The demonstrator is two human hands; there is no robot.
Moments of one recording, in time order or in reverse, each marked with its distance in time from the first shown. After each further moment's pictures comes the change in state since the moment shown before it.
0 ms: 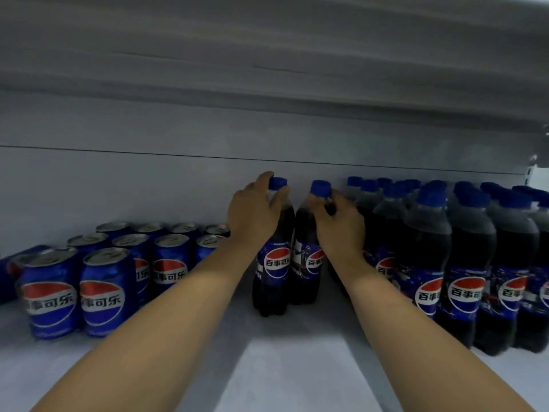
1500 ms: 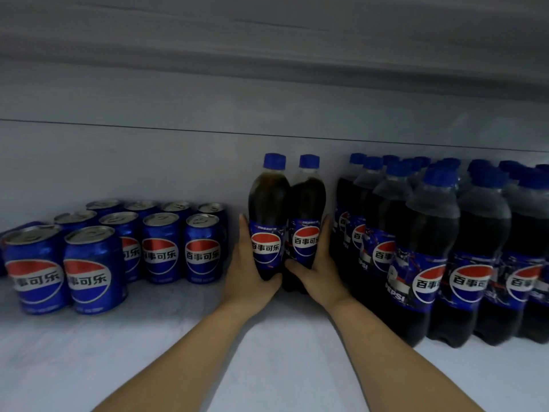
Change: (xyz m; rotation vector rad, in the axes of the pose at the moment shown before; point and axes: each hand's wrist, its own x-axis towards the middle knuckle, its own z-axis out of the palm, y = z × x) left_hand -0.113 -0.039 0.044 -0.368 -0.195 -0.270; right_hand -0.060 0.081 0.012 0.319 -0.512 0.137
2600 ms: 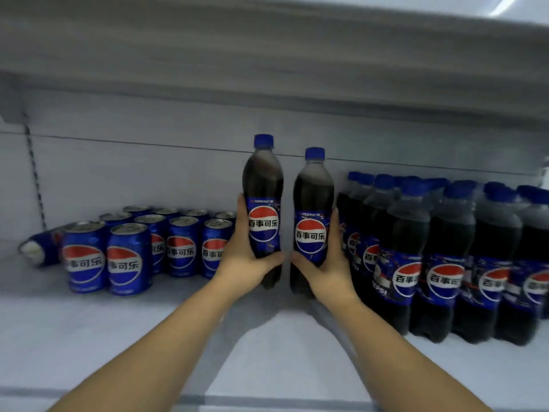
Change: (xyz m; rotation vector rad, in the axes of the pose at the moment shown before) left_hand -0.021 0.070 -0.042 -0.133 -0.006 0.052; right_hand -0.039 -0.055 -0.009 -0.029 0.118 -0.155
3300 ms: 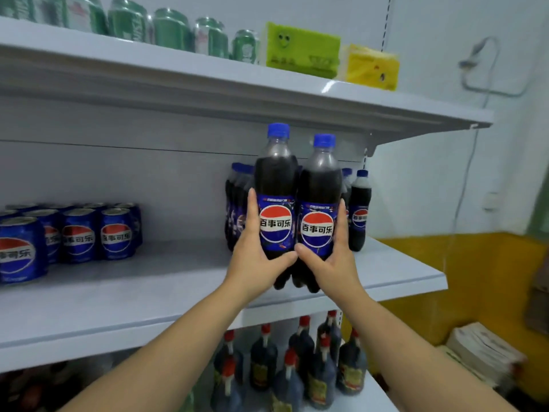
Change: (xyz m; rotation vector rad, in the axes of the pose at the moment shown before) left_hand -0.130 0.150 0.133 -0.148 -0.242 0.118; right_hand -0.146 -0.080 -0.195 -0.111 0.230 0.001
